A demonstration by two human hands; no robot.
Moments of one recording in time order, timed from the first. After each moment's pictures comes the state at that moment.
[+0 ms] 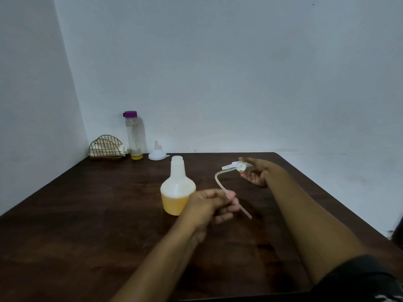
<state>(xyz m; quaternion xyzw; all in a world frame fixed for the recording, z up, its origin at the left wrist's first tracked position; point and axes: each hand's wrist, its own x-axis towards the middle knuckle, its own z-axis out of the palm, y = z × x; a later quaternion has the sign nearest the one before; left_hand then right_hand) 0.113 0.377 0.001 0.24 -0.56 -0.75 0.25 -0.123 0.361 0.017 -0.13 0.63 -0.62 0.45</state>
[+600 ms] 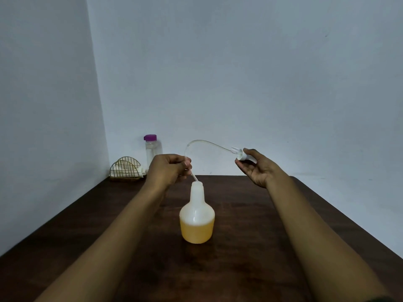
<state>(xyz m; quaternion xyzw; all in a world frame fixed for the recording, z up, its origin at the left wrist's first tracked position) 0.158 0.250 0.083 0.30 -0.67 -0.50 0.46 -0.073 0.327 0.084 -0.16 0.37 -0.79 0.45</state>
